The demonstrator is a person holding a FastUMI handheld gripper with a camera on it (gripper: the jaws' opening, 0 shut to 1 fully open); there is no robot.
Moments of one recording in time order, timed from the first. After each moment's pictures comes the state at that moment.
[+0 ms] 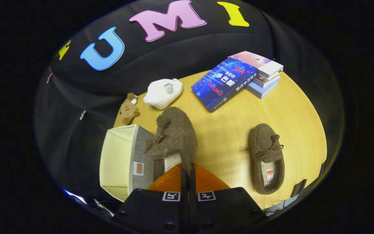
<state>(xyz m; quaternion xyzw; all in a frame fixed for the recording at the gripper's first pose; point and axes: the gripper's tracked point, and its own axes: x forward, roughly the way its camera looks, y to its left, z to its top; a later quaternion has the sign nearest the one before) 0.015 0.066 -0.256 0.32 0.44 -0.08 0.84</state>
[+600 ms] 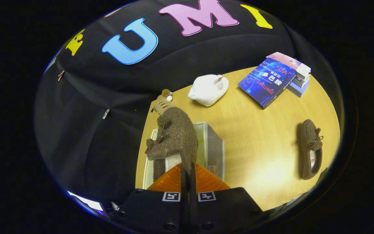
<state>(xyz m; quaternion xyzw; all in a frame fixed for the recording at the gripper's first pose) 0.076 0.218 -0.228 0.35 0.44 -0.02 0.82</state>
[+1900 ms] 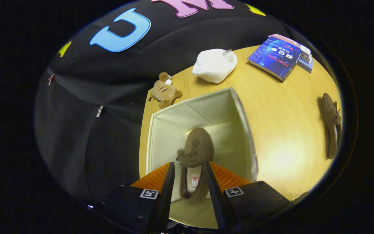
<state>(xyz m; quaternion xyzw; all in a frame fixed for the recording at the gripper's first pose) 0.099 0.269 -0.270 0.39 0.46 -0.03 0.80</state>
